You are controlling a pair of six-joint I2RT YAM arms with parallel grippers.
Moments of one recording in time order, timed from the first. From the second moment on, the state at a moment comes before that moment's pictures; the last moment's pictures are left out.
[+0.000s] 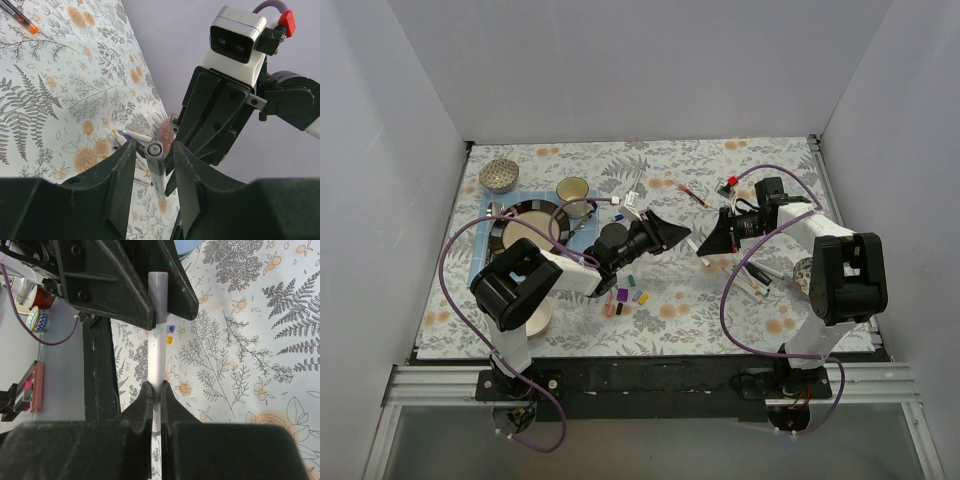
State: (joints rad) left arm -0.76 1.83 0.77 1.07 0.14 -1.05; right arm 0.13 1.70 1.08 -0.64 -1.28 -0.47
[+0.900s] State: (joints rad) left arm -0.81 1.87 0.83 1.10 0.26 -0.99; right arm 0.17 1.70 1.08 -0.68 -1.32 -0.51
